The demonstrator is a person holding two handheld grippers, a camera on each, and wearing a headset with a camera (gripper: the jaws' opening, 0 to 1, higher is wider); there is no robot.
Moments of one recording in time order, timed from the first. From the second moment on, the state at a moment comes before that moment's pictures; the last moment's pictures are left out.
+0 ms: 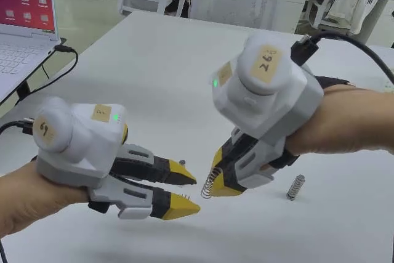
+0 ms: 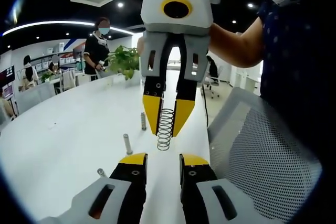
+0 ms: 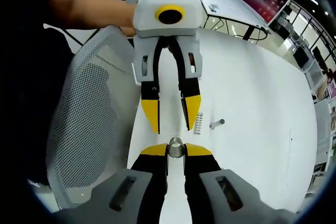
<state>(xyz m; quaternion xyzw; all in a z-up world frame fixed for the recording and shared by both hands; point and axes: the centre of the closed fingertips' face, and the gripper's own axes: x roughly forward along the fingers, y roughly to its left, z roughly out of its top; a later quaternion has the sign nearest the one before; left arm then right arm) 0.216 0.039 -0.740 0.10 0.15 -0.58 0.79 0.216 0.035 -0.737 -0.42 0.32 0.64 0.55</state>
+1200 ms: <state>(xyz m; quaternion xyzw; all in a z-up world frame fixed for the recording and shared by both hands) 0.237 0.091 -0.752 0.04 0.17 -0.48 0.86 0.262 -0.014 -0.729 -0.41 0.35 0.59 0.60</state>
